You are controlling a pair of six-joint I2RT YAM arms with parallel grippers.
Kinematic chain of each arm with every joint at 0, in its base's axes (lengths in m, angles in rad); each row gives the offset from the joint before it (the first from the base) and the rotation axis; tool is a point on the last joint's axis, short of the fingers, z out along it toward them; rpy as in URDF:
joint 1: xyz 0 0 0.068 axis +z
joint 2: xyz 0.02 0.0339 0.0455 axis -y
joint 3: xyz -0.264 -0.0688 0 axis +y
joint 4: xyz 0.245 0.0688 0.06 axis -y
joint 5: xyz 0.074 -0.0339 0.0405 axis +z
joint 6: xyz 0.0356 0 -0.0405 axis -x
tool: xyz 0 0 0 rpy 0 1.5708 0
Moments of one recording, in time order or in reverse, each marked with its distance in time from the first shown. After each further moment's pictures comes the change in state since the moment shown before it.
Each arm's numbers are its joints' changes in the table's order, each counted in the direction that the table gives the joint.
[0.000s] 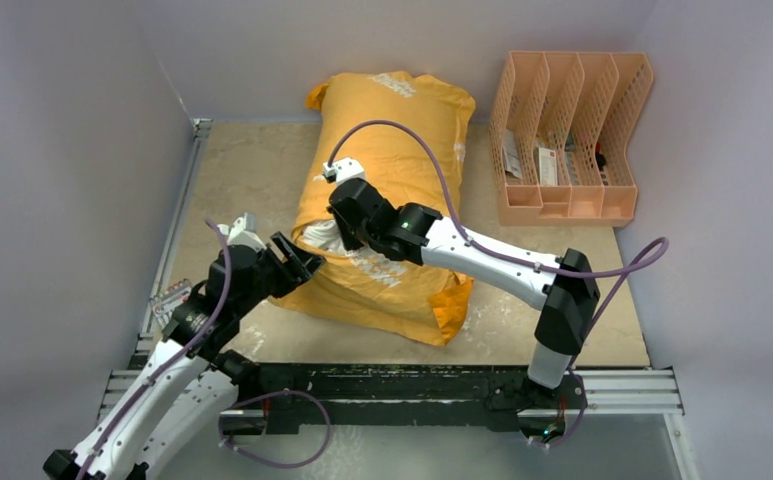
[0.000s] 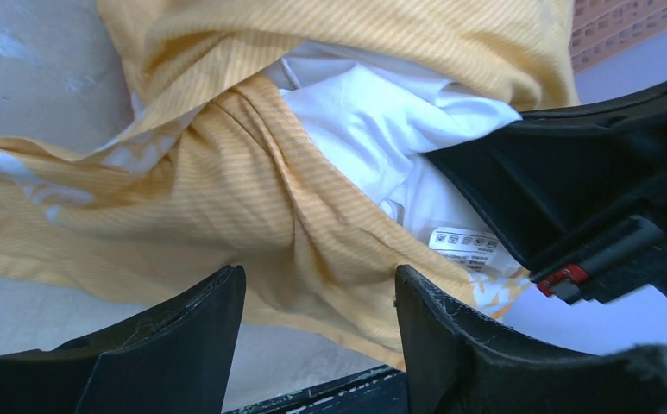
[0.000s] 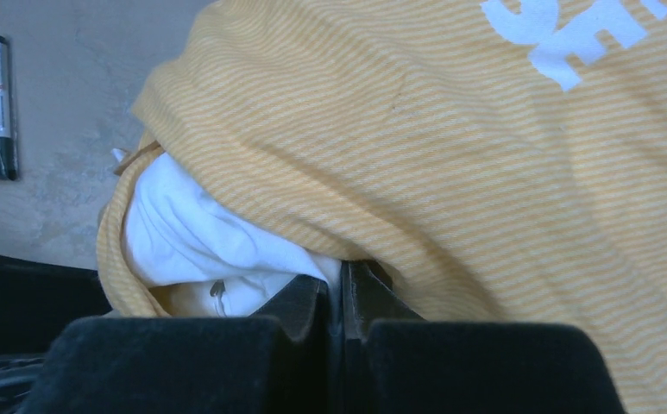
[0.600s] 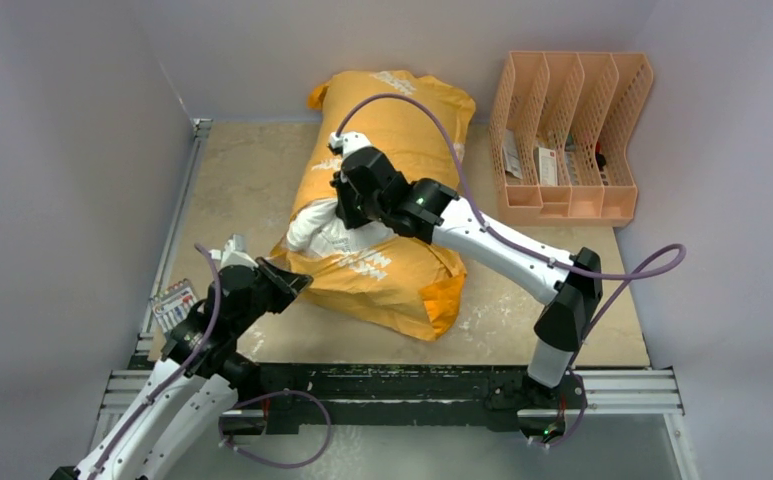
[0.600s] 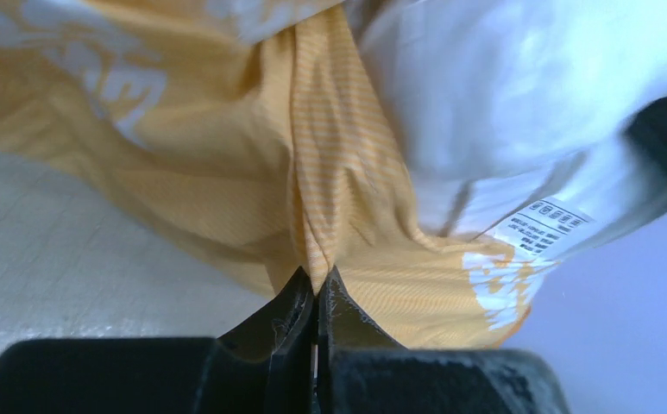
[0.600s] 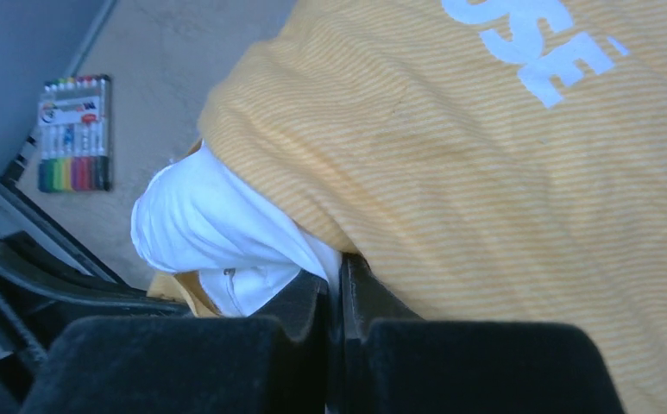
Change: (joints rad) left arm -0.003 0.108 0.145 0.018 0.025 0.167; right arm -0.061 0.000 -0.127 -0.061 0.138 -0.004
